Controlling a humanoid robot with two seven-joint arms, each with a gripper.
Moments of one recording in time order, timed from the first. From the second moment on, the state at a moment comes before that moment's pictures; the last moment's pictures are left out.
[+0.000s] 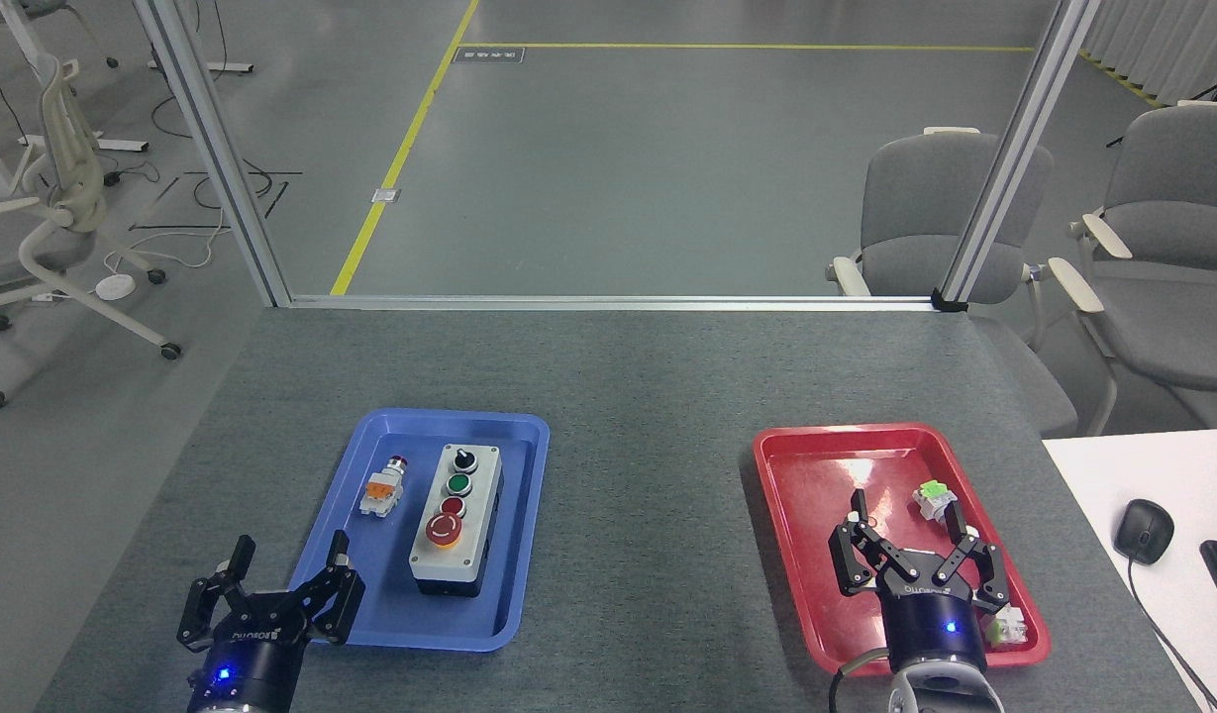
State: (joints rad) left arm 0.03 0.12 0.10 -1.49 -1.34 -0.09 0.17; right arm -0.06 -0.03 -0.01 -1.44 1.39 0.09 -0.11
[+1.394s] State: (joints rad) left arm -0.01 -0.02 -0.06 -1.32 -1.48 -0.01 0.18; right arm -0.04 0.00 0.01 -1.39 1.40 -0.03 -0.14
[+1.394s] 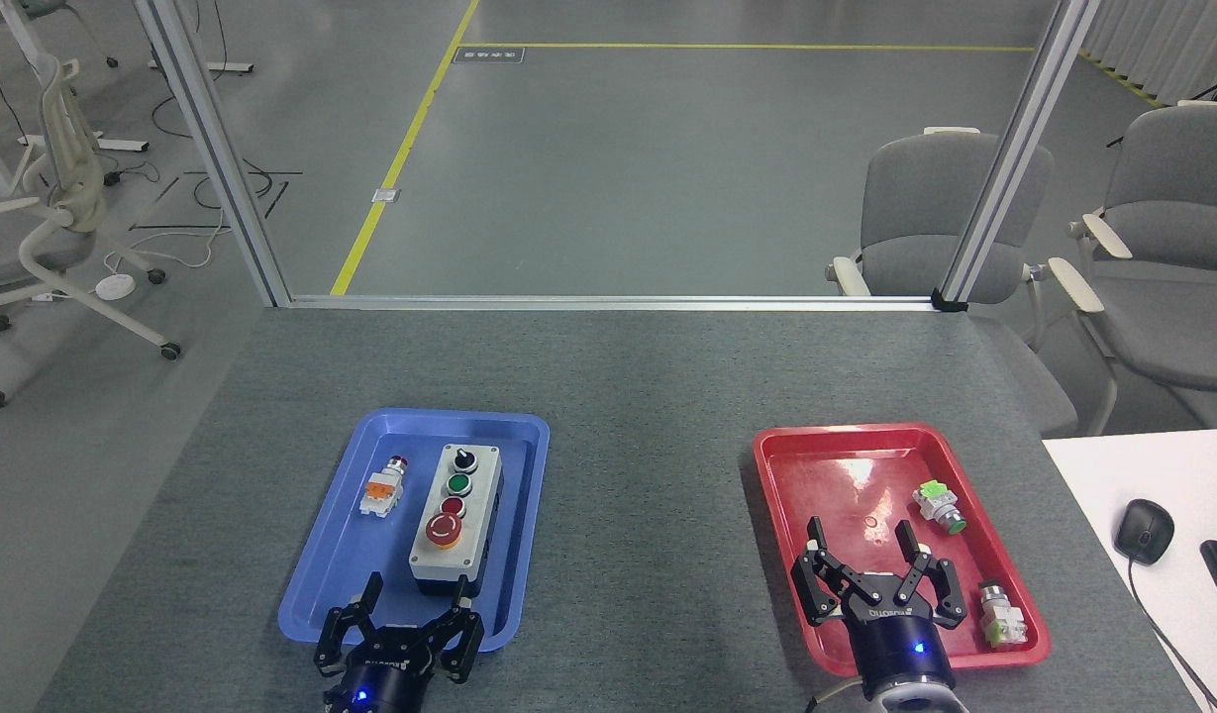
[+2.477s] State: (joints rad) left arm -0.13 -0.05 -0.13 -1.15 -1.48 0.04 0.18; right arm -0.04 0.01 -0.02 -1.39 1.38 0.04 -0.15
